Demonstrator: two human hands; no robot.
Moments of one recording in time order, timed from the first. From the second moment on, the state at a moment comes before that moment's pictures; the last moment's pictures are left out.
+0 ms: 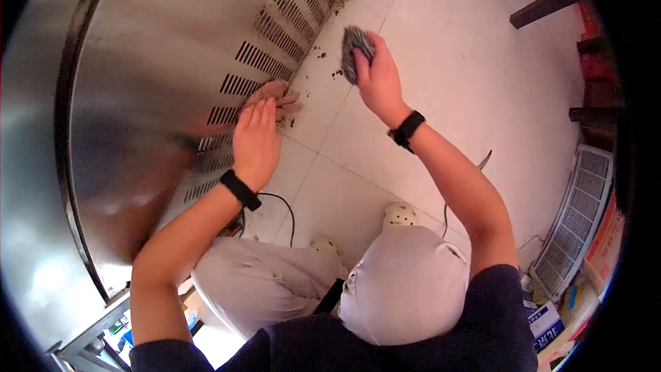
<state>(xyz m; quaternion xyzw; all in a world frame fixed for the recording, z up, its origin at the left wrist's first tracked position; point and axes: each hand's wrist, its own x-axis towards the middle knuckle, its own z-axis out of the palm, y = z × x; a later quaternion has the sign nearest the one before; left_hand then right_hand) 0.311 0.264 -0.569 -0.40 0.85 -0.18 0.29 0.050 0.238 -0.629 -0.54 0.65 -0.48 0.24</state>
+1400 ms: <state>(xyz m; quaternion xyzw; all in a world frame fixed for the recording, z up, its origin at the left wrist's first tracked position) 0.312 0.316 -0.425 -0.63 0.75 -0.12 0.16 0.103 0.078 -0.559 -0.43 0.61 -0.66 0.05</state>
